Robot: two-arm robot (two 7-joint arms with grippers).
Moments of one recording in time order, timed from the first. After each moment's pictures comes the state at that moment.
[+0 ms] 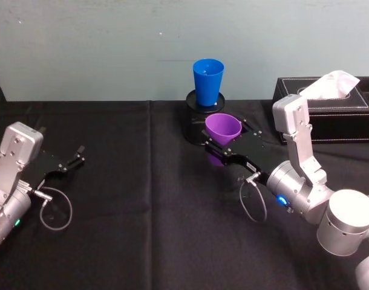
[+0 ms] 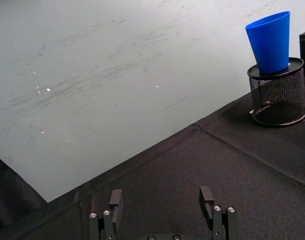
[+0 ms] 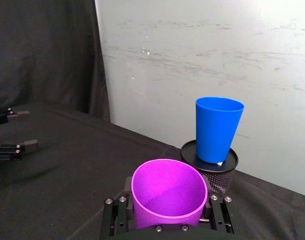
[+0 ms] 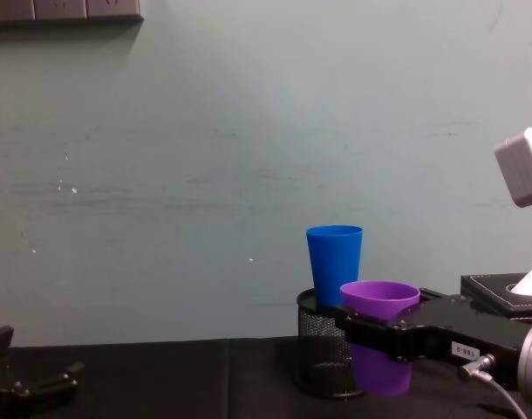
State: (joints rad) left arm -0.20 0.60 0.45 -1.41 -0.25 -0.12 0.03; right arm 0.28 0.29 -0.37 -1.39 0.26 -0.03 0.32
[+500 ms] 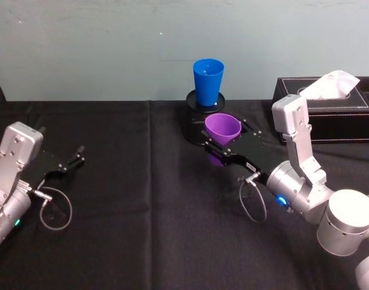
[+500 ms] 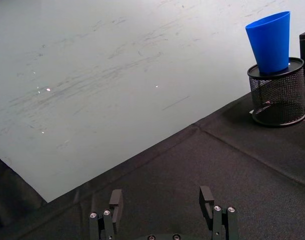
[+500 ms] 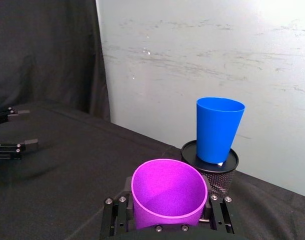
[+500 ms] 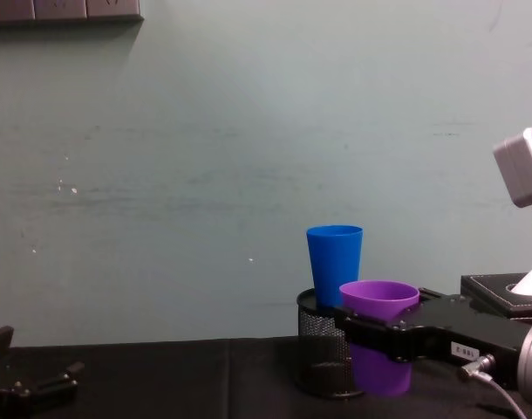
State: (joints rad) left arm -0.20 0.60 0.45 -1.41 -0.25 -0.12 0.03; right arm 0.28 0.29 -0.37 -1.39 0.26 -0.03 0.32
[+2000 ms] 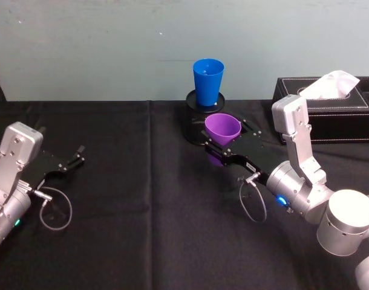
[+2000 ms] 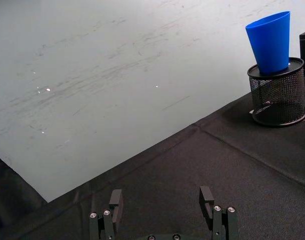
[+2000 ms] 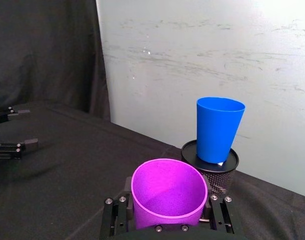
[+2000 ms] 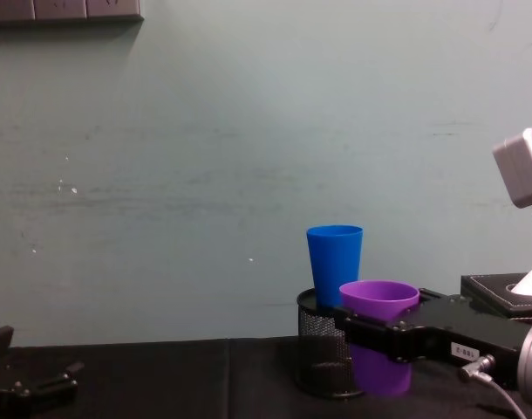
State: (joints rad) left arm -0.20 0.60 0.45 -1.41 -0.25 -0.12 0.03; right arm 0.28 0.29 -0.37 -1.39 0.25 -0.03 0.32
